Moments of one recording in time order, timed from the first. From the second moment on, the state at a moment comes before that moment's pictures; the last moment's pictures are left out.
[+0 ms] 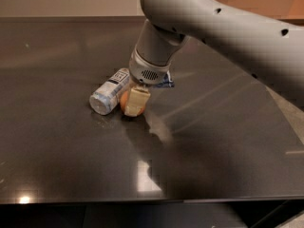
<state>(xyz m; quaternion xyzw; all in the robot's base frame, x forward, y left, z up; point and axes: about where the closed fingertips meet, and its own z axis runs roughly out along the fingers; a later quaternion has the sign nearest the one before) 0.526 0.048 0.859 -0.70 0.68 0.11 0.16</state>
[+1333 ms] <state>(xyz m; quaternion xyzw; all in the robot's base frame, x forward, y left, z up) 0.523 0.050 0.849 -0.70 0.68 0.11 0.16</state>
